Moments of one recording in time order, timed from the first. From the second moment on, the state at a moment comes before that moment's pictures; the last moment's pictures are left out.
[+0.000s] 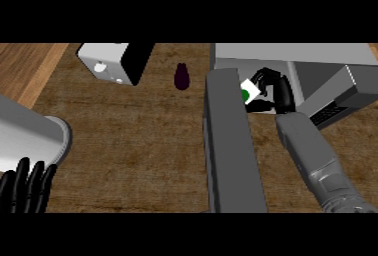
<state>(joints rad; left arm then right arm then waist) 0.53 0.15 -0.24 -2.31 0.05 0.11 -0.13 -0.85 -0.16 -0.16 -0.34 0.17 -0.32 -0.66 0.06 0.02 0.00</state>
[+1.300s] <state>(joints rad) 0.47 0.16 -0.24 -2.26 -0.02 0.11 -0.11 -1.08 -0.18 -0.10 -0.08 0.34 -0.57 -0.60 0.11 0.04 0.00</state>
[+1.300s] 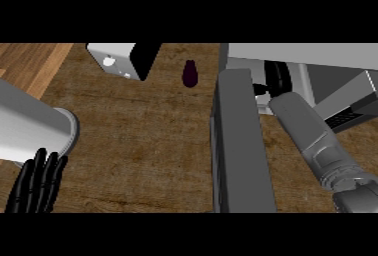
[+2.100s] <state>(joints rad) 0.51 0.15 -0.29 -2.26 -0.07 0.12 -0.13 -1.07 -0.24 -0.18 -0.11 0.28 -0.61 -0.64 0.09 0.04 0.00</state>
